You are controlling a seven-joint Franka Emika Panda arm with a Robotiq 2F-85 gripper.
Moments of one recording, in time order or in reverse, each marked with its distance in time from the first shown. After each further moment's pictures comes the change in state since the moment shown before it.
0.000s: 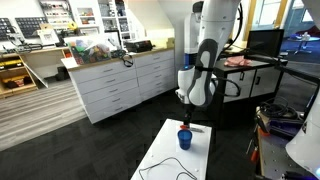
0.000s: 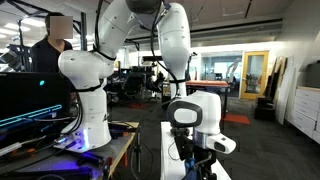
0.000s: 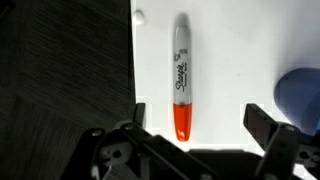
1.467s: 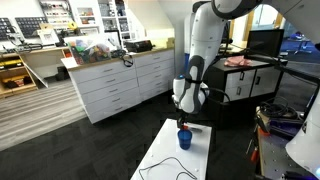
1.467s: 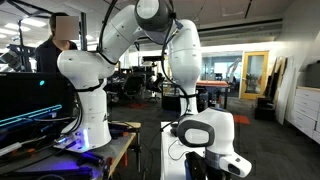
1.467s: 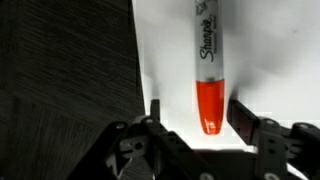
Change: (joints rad) arm -0.051 0.210 0.036 0.217 0.061 0.027 0.007
